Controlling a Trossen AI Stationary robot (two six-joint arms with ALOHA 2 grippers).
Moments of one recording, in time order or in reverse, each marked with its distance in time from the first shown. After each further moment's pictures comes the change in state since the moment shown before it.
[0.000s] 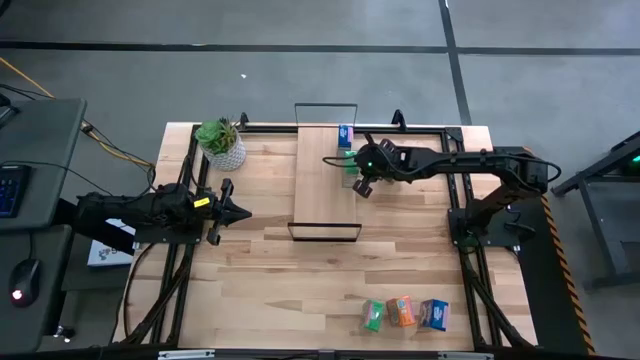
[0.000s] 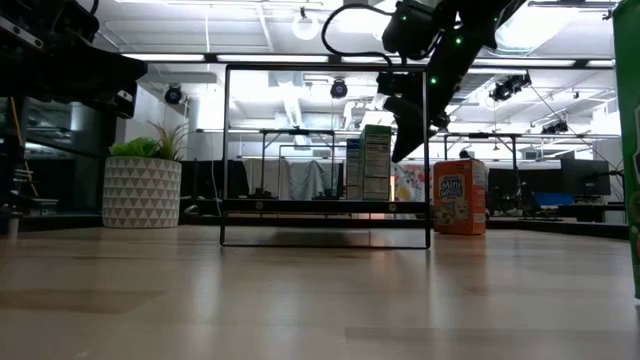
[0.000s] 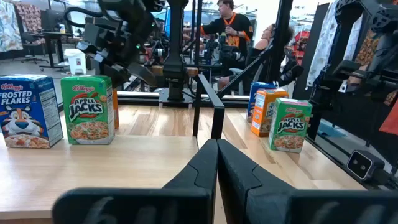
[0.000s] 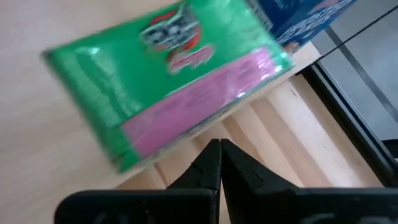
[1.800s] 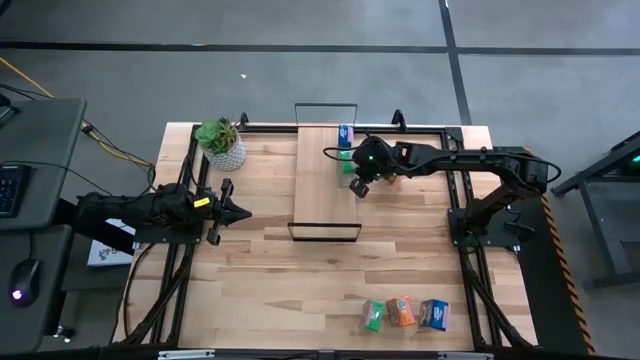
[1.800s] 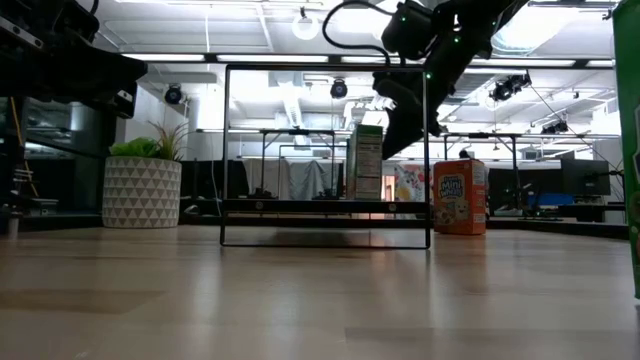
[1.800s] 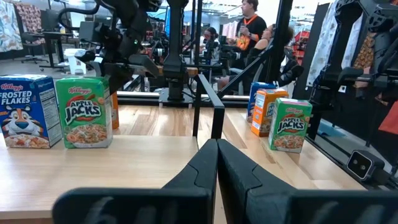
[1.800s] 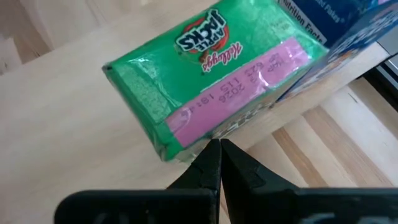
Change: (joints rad) left arm 0.000 0.000 0.000 0.000 0.000 0.000; right arm -0.032 0.002 0.000 0.066 -0.213 0.064
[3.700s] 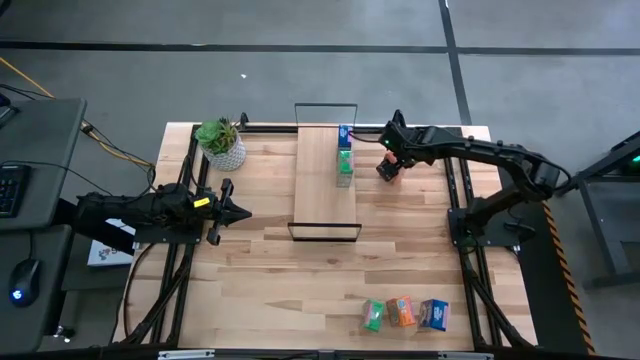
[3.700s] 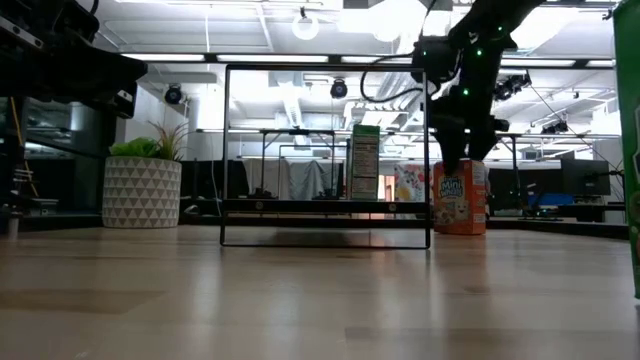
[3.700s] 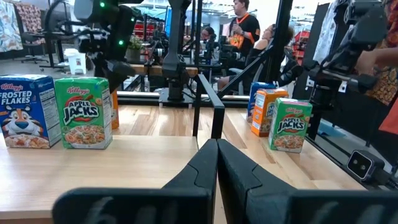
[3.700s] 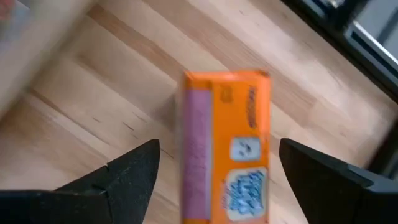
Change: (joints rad) left arm 0.000 0.000 0.000 0.000 0.000 0.000; right arm -0.214 -0.074 0.000 -0.468 0.149 0.158
